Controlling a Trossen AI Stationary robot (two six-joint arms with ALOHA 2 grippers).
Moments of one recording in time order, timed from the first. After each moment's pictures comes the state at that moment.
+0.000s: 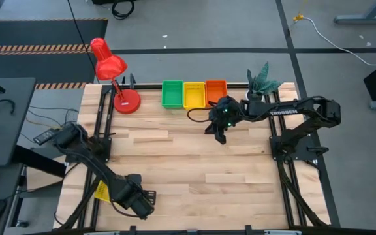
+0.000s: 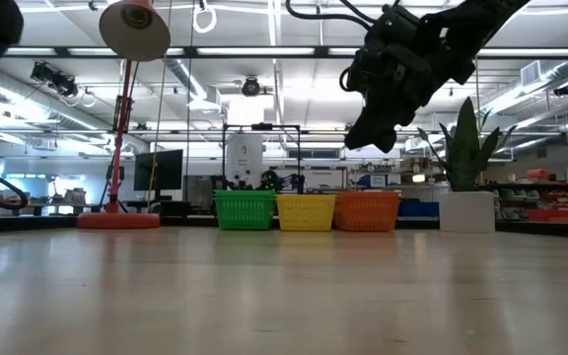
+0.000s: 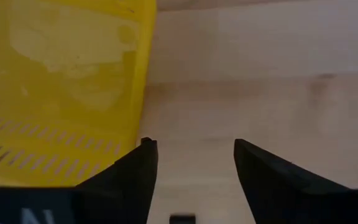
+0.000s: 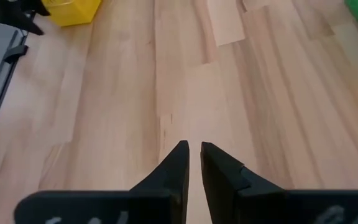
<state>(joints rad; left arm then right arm) -0.77 1.76 1.22 -0.95 0.06 -2.26 -0.28 1.42 0.82 -0.14 -0.37 0.09</state>
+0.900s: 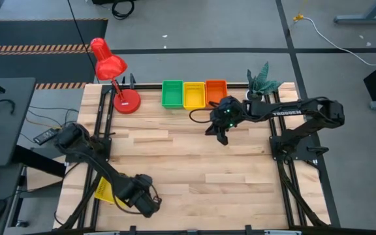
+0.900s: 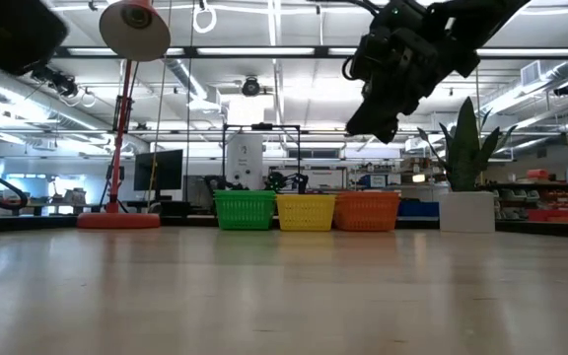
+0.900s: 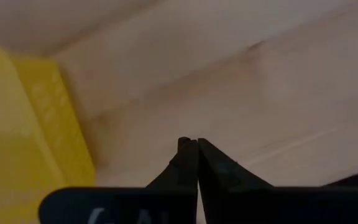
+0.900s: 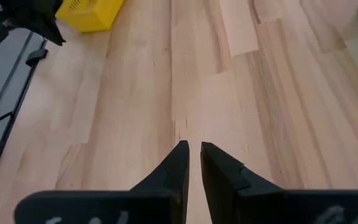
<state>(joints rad) -0.73 1.79 1.22 -0.83 0.01 -1.89 -0.26 1.38 0.82 -0.15 -0.40 0.09</state>
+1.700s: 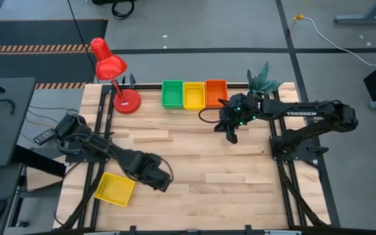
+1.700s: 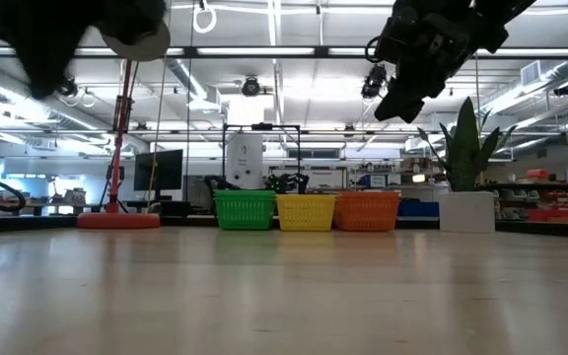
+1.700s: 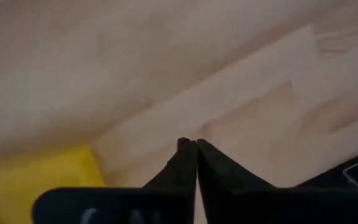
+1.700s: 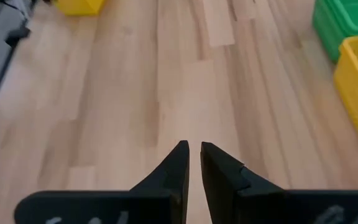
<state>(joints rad) -0.48 1.68 1.34 -1.03 0.02 -1.56 -0.26 1.20 0.82 -0.36 -0.31 0.00</state>
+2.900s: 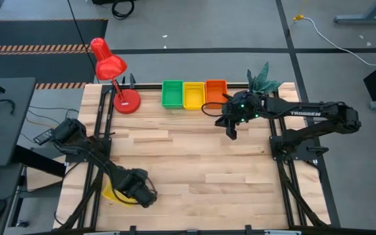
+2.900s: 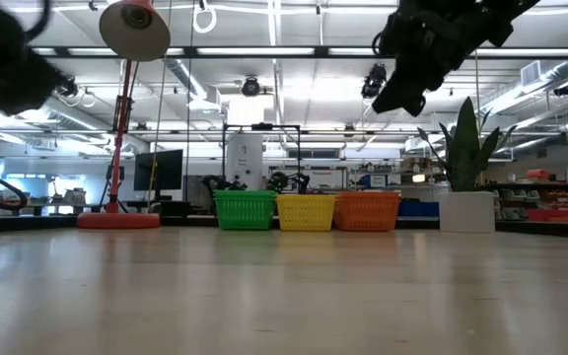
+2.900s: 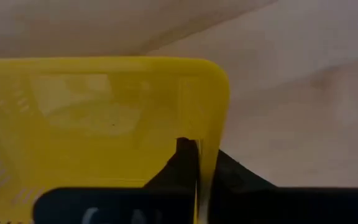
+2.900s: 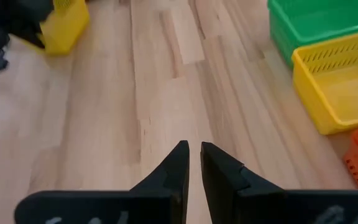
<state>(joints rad) -0.69 1.70 1.05 -0.77 0.10 -1.90 -0.28 1.16 0.82 -0.35 -0.23 0.07</state>
